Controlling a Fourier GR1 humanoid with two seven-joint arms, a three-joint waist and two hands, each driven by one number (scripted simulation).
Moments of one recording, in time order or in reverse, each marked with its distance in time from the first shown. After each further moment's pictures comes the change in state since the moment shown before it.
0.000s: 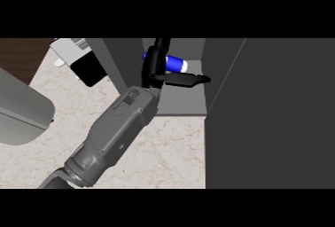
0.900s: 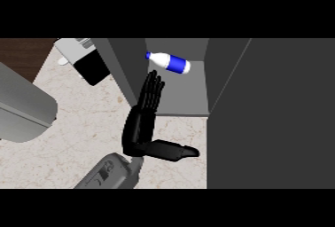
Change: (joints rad) left arm 0.603 0.101 -0.245 -0.753 -0.068 0.080 0.111; right arm -0.041 -0.037 0.068 -0.001 0.003 -0.002 0.058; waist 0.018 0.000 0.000
